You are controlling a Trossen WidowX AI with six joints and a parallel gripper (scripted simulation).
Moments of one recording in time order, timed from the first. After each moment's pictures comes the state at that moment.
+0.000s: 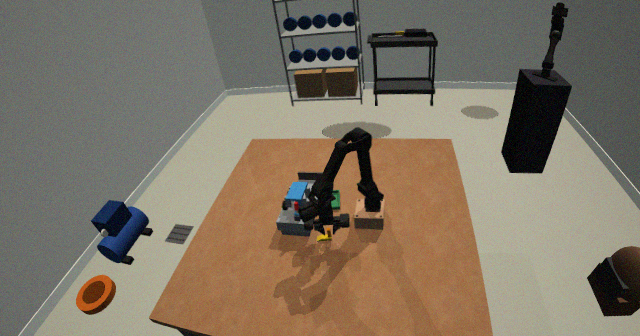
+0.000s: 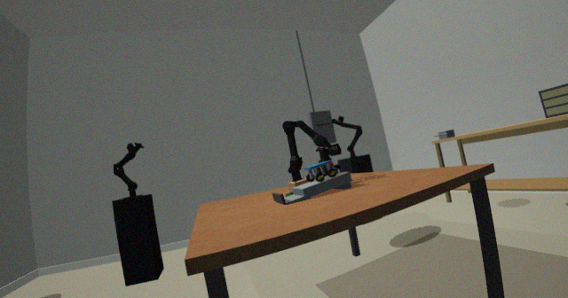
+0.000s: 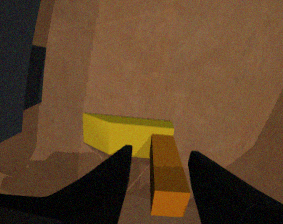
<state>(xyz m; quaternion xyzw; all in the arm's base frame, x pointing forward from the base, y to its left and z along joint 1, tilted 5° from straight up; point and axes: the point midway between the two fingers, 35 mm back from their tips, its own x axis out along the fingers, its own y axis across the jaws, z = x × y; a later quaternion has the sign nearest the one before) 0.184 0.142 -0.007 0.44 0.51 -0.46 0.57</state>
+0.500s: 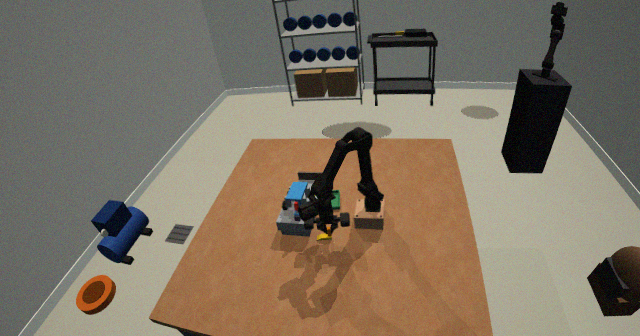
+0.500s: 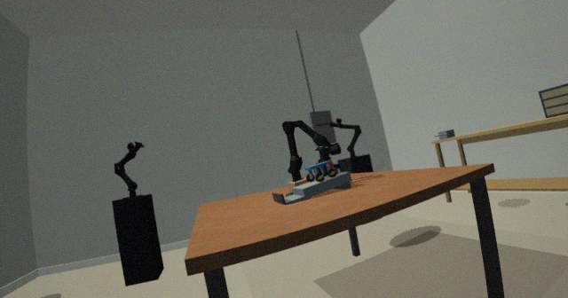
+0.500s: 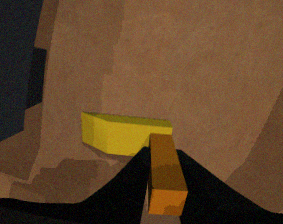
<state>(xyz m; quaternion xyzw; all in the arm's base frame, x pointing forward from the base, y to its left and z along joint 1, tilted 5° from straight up) 0.182 0.141 -0.003 0.44 0.52 -0.46 0.57</state>
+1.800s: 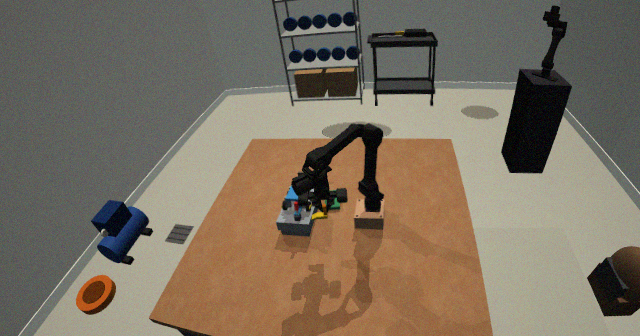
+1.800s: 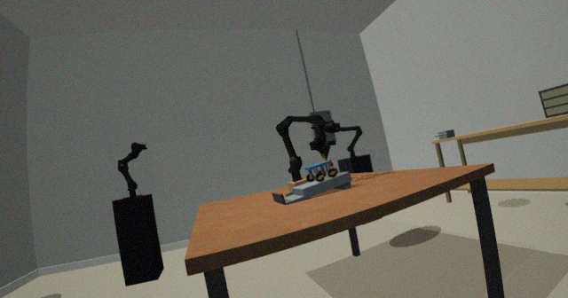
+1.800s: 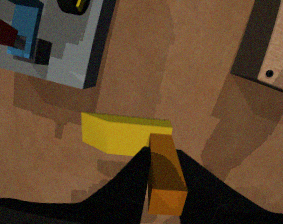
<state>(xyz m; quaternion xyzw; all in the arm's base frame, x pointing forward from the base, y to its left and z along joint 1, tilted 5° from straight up) 0.177 0.151 0.136 0.44 0.52 -0.46 0.57</state>
